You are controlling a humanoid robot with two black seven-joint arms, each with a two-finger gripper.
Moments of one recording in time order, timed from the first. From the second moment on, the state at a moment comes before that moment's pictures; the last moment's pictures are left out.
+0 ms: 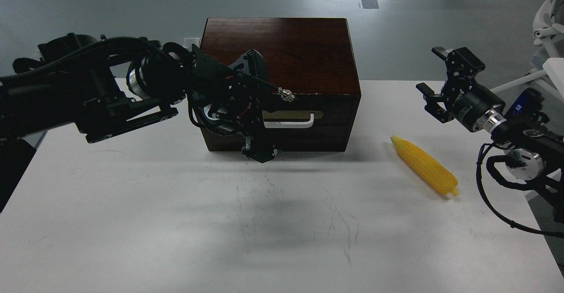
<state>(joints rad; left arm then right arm) -1.40 0.37 0.00 -1.22 2.14 -0.49 -0.49 0.80 -0.60 0.30 0.82 -0.18 0.33 0.49</state>
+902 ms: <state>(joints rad) -1.36 0.35 0.02 -1.19 2.14 -0.49 -0.49 0.79 -0.61 0.30 0.82 -0.18 0.33 0.49</state>
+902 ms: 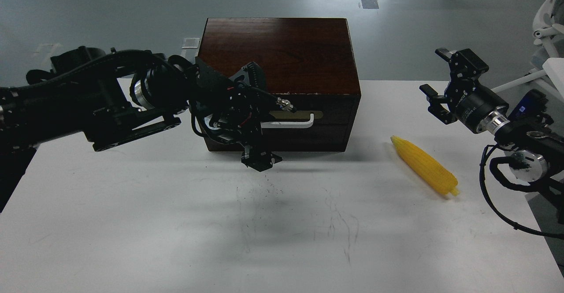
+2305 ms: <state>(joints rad) -1.36 0.47 0.05 -1.56 2.11 -0.49 -0.49 0.78 -0.62 0.30 0.82 -0.18 0.33 0.49</state>
